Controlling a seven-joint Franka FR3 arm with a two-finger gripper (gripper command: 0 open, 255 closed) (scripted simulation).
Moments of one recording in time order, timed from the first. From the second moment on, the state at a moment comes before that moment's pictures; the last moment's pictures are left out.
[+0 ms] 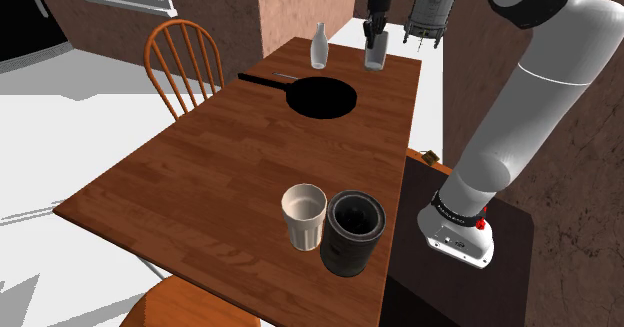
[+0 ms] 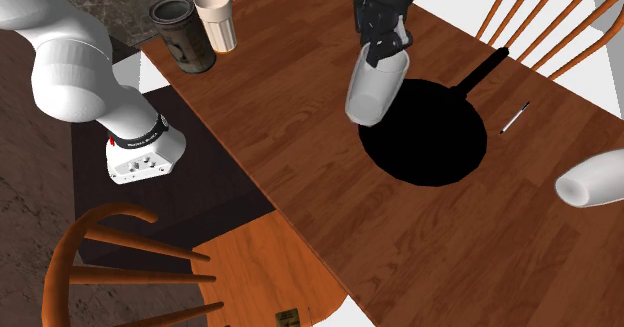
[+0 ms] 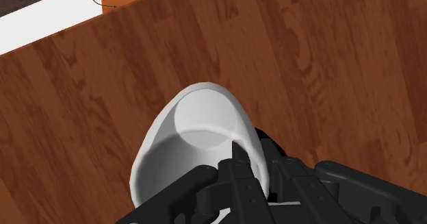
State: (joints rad) arm -0.11 0.02 -0.42 -1.75 0.01 1.72 -0.48
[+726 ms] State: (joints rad) arm -0.06 -0.19 -0.35 -1.92 -0.06 1.69 -0.35
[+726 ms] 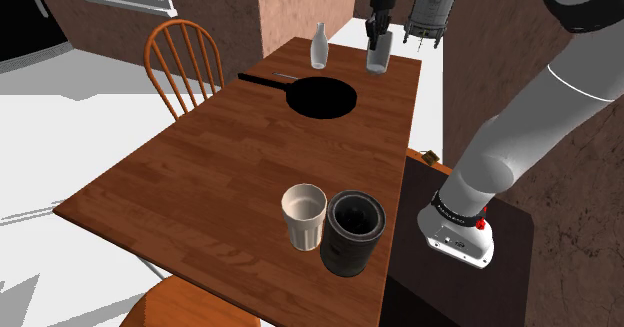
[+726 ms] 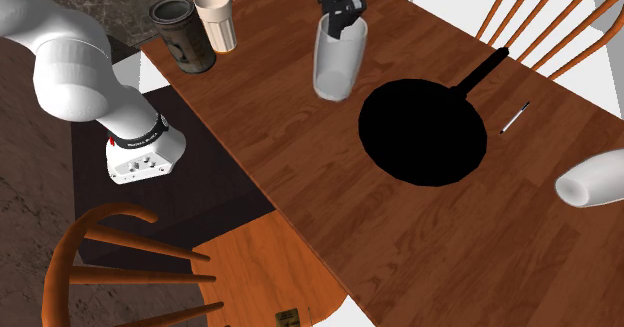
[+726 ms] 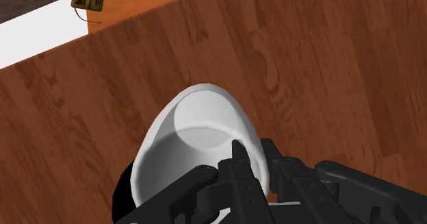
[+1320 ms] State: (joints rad) arm -0.01 -0.48 -0.20 -2.19 -0.08 1.67 -0.13
